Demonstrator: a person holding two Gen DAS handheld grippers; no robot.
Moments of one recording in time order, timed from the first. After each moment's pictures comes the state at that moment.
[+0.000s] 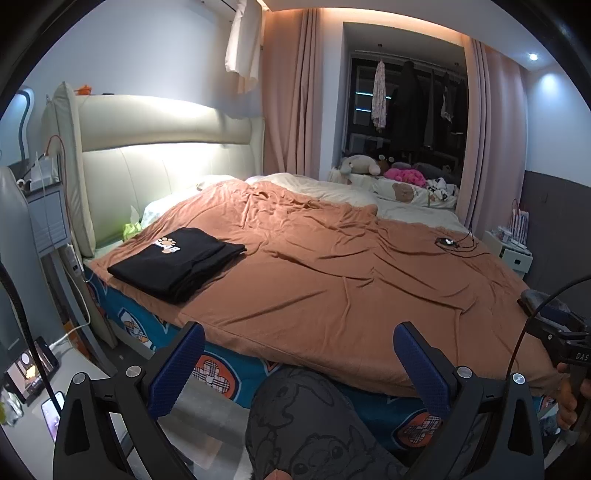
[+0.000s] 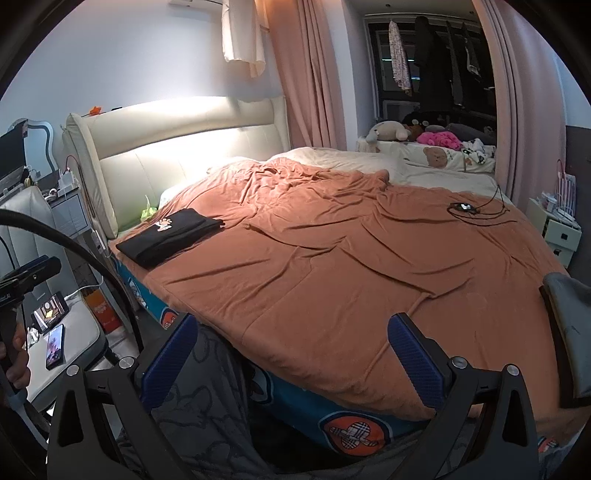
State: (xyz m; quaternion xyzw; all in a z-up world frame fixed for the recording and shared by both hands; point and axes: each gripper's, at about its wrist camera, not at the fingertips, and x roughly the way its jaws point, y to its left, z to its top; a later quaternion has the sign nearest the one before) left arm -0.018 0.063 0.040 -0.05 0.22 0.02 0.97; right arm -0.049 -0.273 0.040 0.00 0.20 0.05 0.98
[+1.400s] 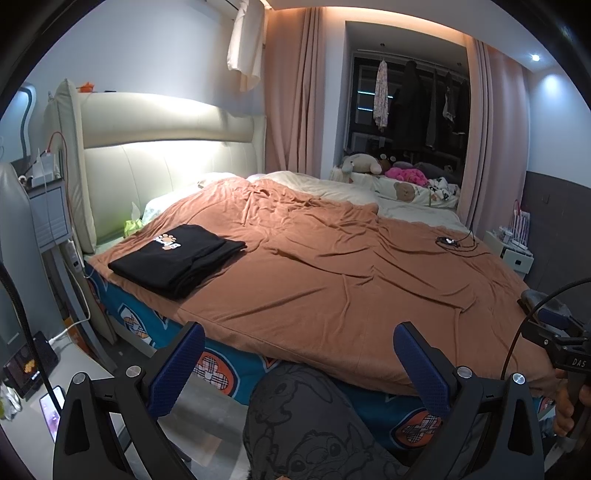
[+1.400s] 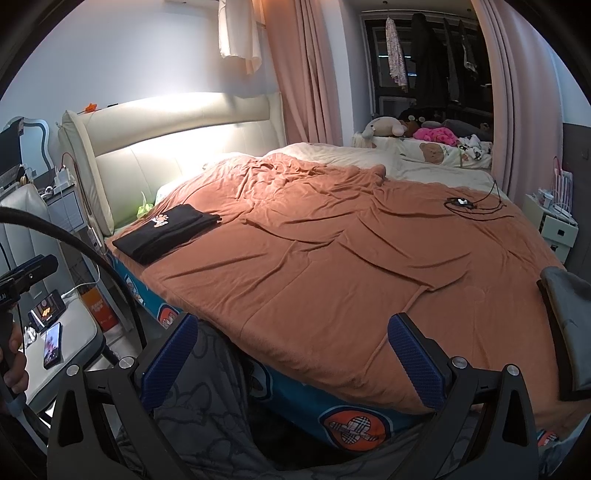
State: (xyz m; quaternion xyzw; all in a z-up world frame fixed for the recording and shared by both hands) left arm -0.024 0.057 0.035 -0.05 0.22 0.02 0.97; right arm -0.049 -0.278 0.040 0.00 0.21 0.05 0.98
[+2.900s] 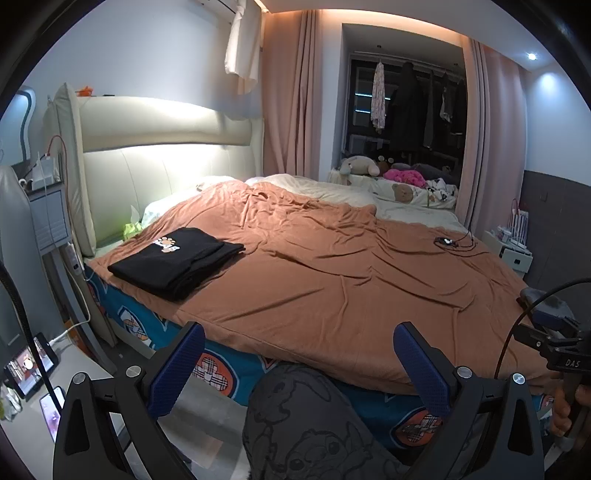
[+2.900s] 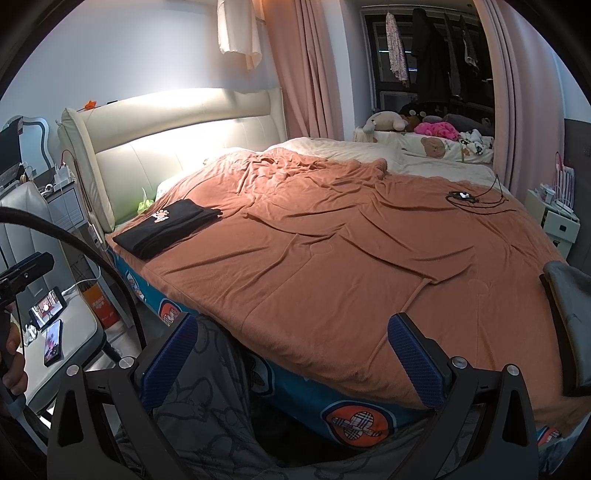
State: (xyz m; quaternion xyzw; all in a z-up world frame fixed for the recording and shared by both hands) left arm -0.024 0.053 0.036 -0.05 0.22 0.02 0.97; right arm -0.046 -0.282 0.039 0.00 0.21 0.05 0.98
